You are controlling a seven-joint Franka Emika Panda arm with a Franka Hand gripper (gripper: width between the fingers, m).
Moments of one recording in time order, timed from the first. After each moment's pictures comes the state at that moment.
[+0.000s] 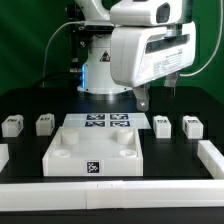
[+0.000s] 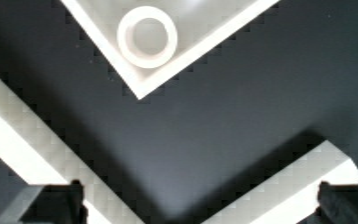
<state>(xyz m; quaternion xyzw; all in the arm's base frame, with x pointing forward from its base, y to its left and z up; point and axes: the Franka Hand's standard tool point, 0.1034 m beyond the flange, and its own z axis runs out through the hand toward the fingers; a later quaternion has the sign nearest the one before) 0.567 0.056 0.117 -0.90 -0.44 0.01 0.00</state>
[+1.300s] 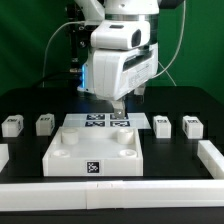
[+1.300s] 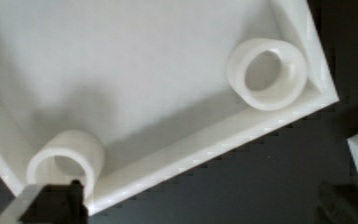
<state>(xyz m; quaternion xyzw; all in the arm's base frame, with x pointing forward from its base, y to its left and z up) 0.492 0.021 0.083 -0.86 -0.51 0.02 0.01</state>
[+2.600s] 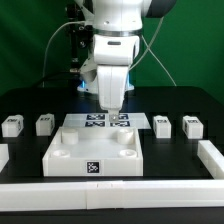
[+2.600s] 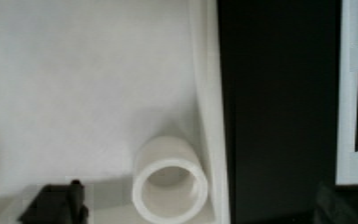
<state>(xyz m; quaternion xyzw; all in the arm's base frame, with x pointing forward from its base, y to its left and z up) 0.438 0.000 0.061 -0.76 -0.65 0.05 0.03</state>
